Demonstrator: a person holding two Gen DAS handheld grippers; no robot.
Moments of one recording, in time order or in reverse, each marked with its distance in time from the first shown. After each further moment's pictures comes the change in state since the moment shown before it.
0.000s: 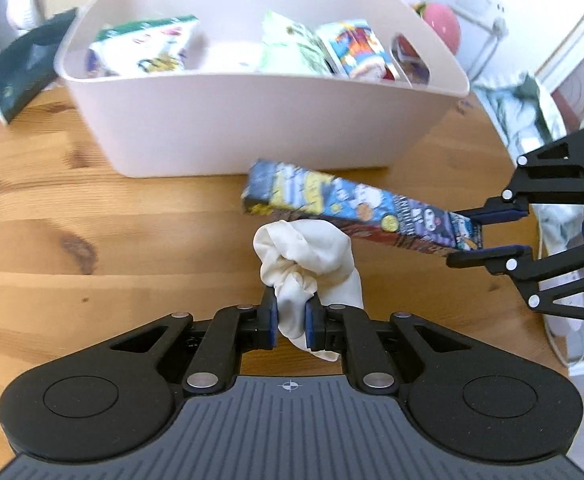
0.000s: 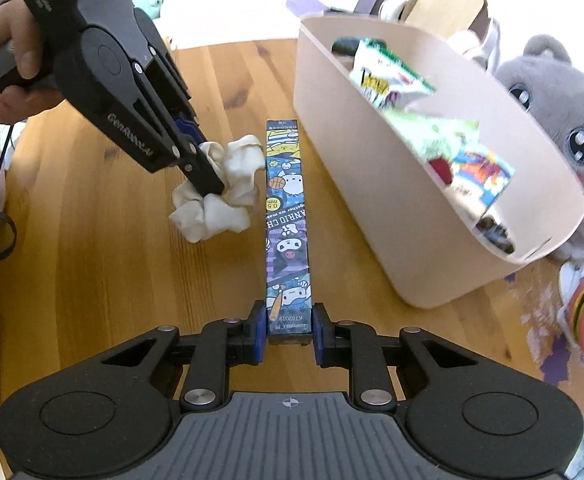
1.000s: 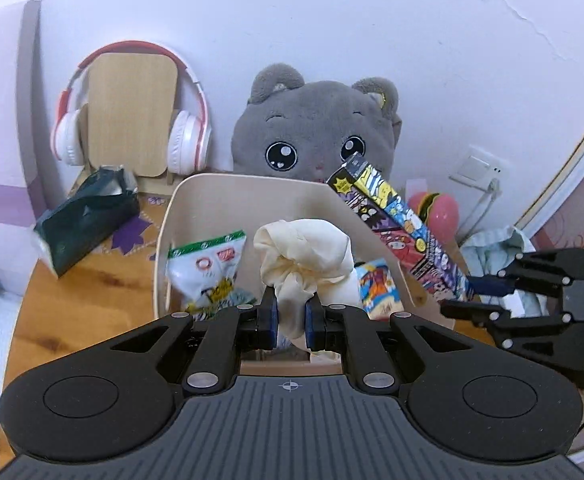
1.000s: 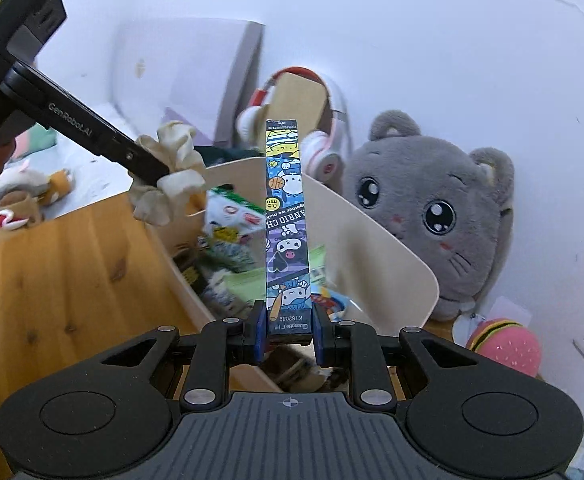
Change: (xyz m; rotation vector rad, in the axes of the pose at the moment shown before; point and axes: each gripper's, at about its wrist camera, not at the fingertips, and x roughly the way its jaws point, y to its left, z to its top) left arm -0.087 0.034 0.087 -0.068 -0.313 -0.040; right arm -0.031 -0.115 0.066 0.297 -0.264 -0.234
